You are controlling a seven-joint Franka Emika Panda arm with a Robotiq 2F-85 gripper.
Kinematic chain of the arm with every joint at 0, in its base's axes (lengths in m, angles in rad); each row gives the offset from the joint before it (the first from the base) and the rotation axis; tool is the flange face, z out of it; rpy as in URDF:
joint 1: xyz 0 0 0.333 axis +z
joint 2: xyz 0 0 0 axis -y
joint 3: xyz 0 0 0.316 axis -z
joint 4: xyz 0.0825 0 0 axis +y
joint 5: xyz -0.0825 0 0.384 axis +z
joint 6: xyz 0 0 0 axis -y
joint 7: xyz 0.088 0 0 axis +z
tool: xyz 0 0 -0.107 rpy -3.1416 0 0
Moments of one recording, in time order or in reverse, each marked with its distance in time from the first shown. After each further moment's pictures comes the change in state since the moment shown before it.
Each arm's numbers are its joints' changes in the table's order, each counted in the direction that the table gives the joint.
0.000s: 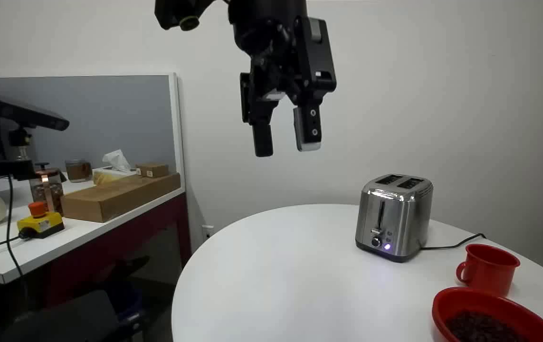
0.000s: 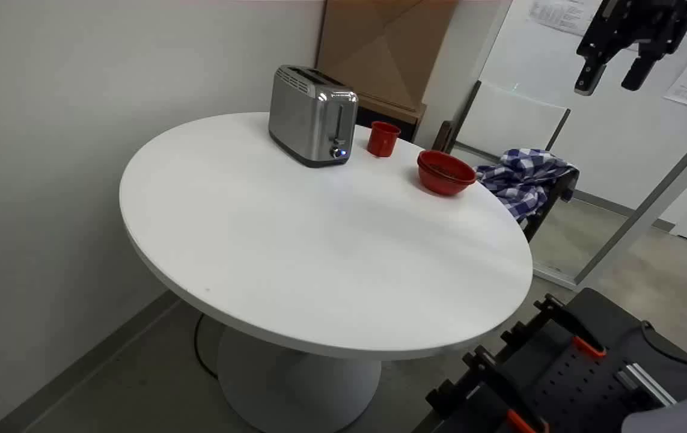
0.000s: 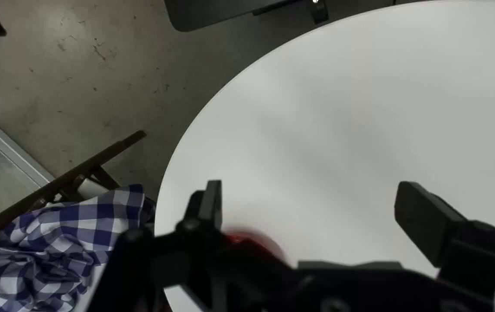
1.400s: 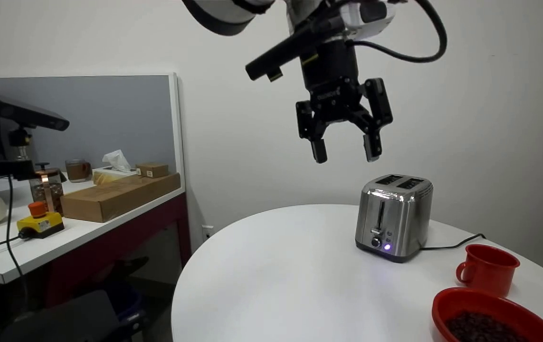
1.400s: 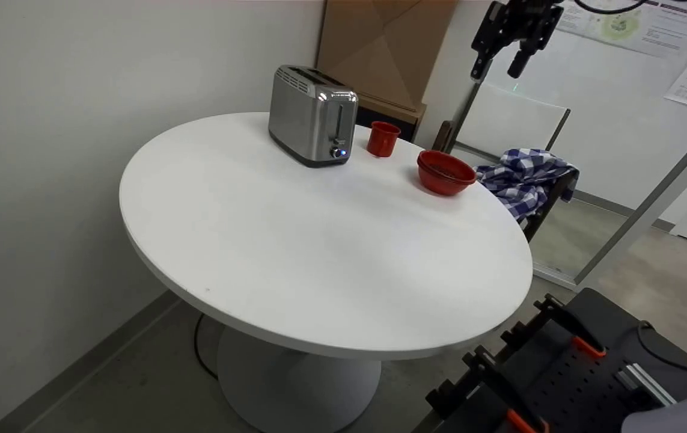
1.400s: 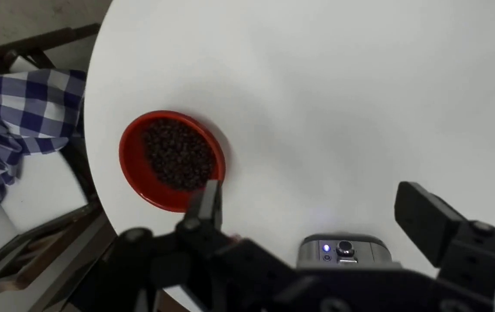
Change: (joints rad) arm 0.078 -0.399 0.003 -0.204 0.000 0.343 0.065
